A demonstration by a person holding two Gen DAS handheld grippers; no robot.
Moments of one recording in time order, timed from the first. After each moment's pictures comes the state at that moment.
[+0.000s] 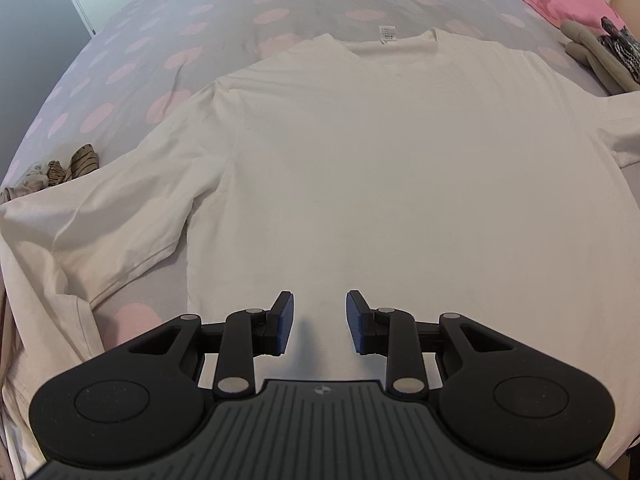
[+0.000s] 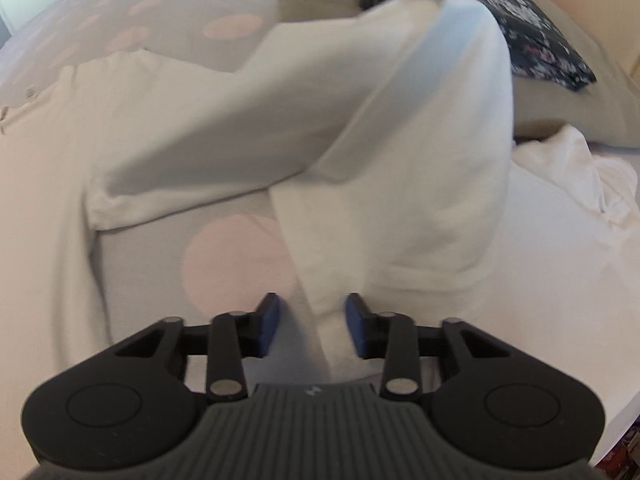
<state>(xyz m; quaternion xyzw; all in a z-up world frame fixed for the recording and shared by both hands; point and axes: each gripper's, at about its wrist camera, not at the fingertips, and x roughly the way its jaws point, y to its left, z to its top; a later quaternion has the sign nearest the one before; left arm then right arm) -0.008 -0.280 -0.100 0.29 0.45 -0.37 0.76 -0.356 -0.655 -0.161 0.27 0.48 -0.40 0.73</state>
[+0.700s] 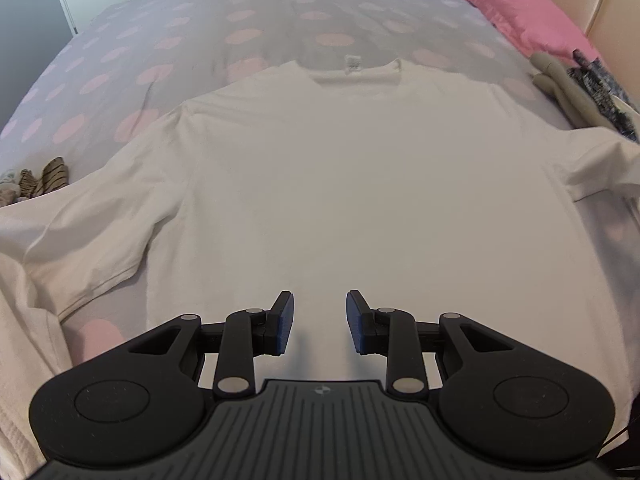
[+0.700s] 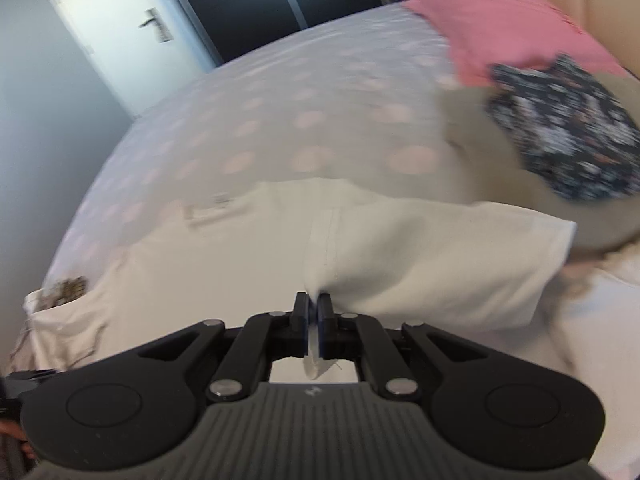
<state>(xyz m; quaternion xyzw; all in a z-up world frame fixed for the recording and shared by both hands) -0.017 -0.297 -0.074 0.23 0.46 -0.42 0.75 -0.281 -0.583 -0.016 0.32 0.32 -0.26 0.85</state>
